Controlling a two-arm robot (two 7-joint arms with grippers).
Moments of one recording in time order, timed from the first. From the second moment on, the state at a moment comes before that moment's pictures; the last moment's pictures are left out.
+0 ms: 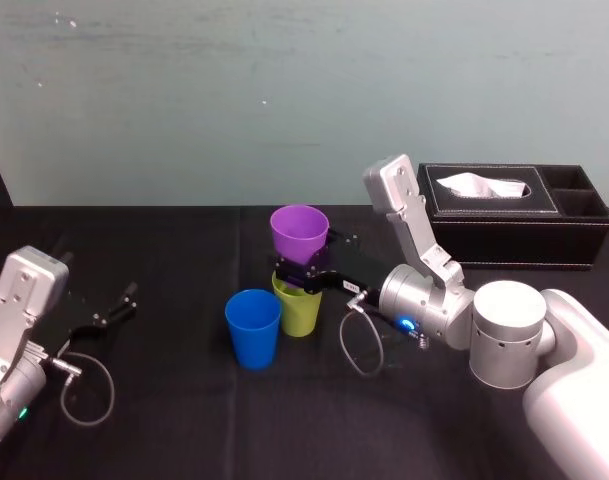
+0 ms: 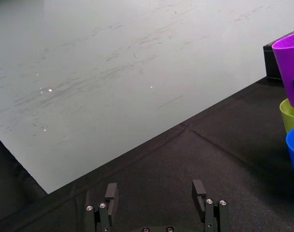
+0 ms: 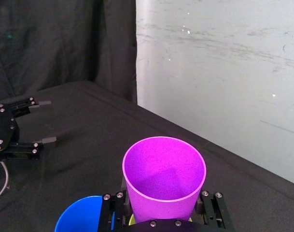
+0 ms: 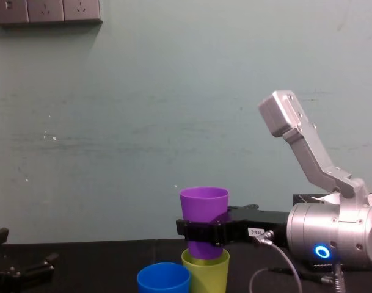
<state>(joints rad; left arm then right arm) -0.20 0.60 0.45 -1.41 -0.25 -0.12 0.03 0.56 0.19 -0.49 -1.08 0.28 0.07 0.48</state>
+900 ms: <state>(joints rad) -0.20 0.60 0.45 -1.41 -0.25 -0.12 0.03 0.57 0.18 -0.50 -1.04 0.27 0.05 0.48</state>
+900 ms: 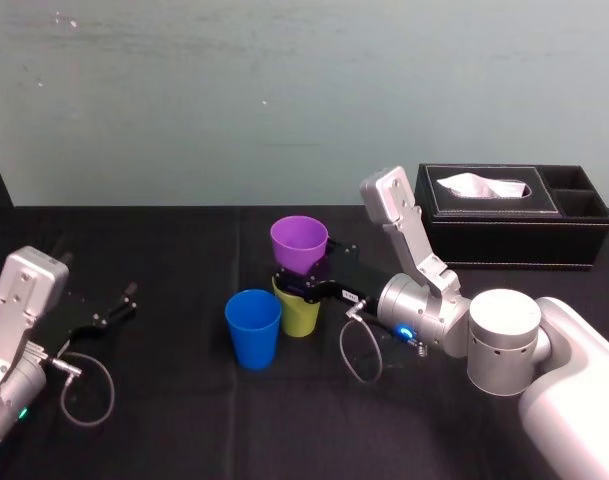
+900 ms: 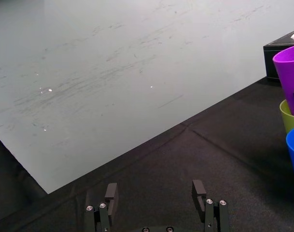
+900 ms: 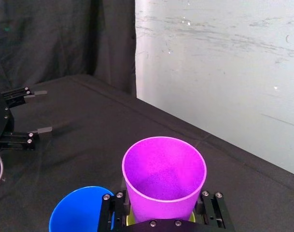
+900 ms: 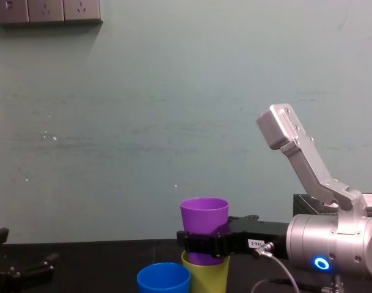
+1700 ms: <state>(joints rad) -0.20 0.60 0.45 -1.41 -0.25 -0.12 0.03 0.56 0.19 -0.49 -1.07 0.27 0.04 0.48</state>
